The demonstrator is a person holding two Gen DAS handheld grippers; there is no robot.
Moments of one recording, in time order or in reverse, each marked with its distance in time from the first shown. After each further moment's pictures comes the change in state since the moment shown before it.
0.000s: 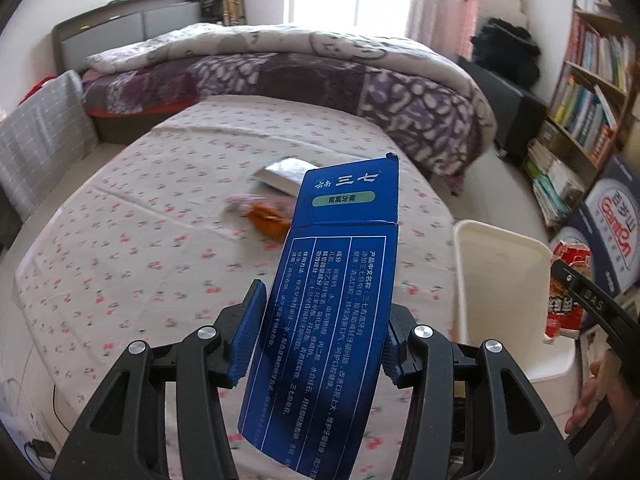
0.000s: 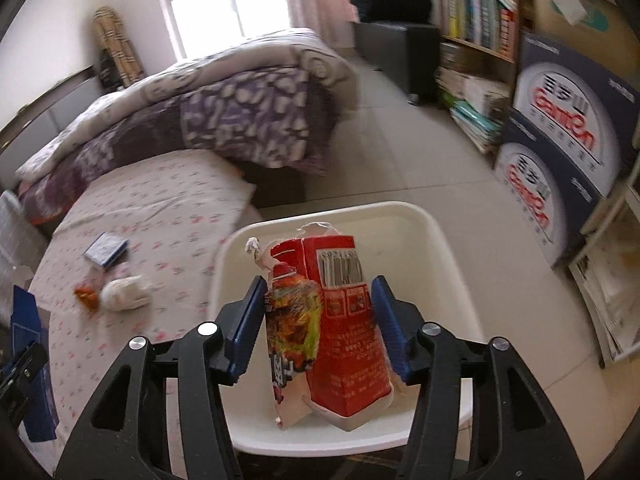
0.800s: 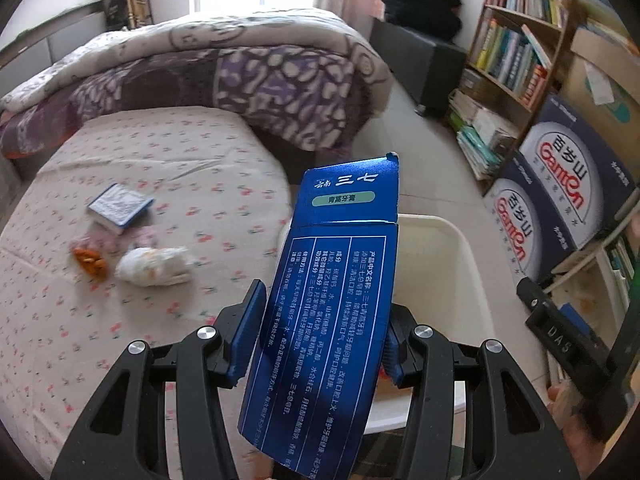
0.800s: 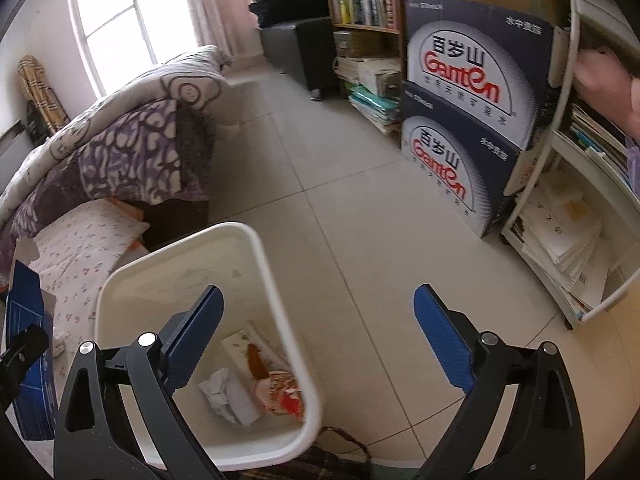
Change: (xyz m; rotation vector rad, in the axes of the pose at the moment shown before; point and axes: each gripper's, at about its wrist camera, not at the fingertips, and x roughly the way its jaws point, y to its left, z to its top) left arm 0.037 -0.161 0.023 0.179 0.093 -0.209; right arm 0.002 -0.121 0.003 0.200 -0.019 -0.194
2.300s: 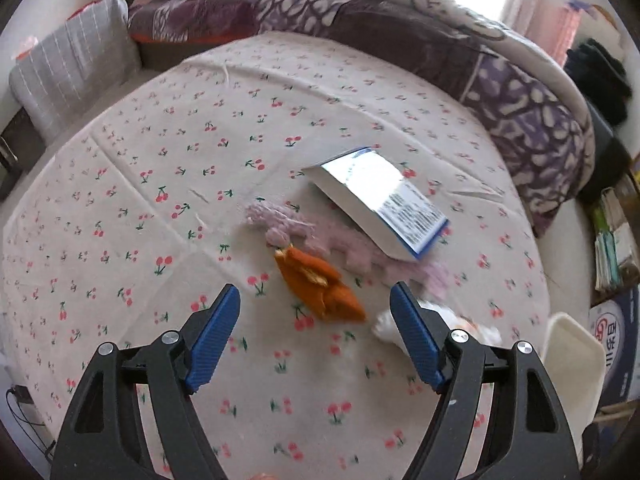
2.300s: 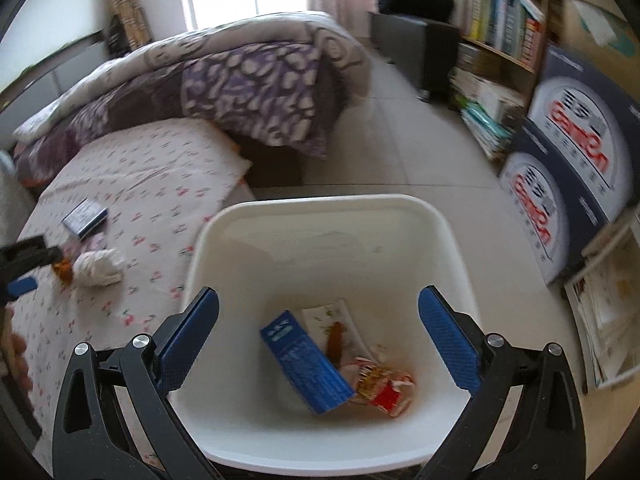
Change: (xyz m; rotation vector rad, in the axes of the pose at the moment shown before) left arm 0.042 0.233 0.005 -0.466 0.085 0.333; right arm -0.003 0.137 -0.032 -0.355 0.057 0.190
